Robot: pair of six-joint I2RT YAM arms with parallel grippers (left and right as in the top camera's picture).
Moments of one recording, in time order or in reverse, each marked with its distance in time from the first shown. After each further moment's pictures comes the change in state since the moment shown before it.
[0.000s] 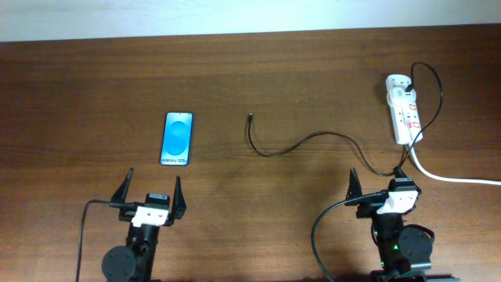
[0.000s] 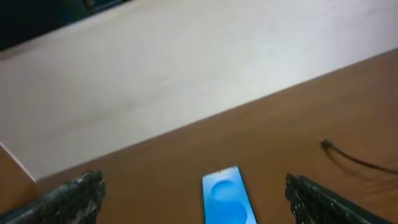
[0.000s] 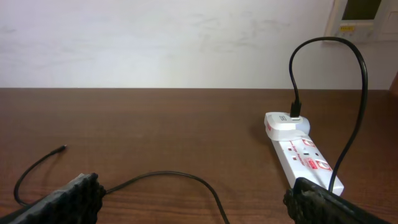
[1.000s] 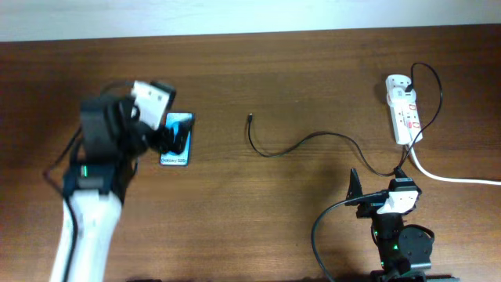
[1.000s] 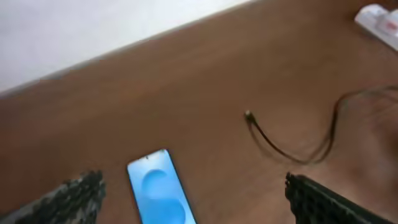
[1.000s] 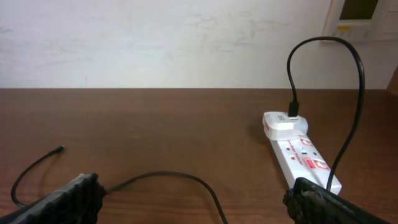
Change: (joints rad) left arm 0.003 1.264 1.101 -0.555 0.273 -0.011; right arm 0.000 0.000 0.000 0.000 0.008 0.000
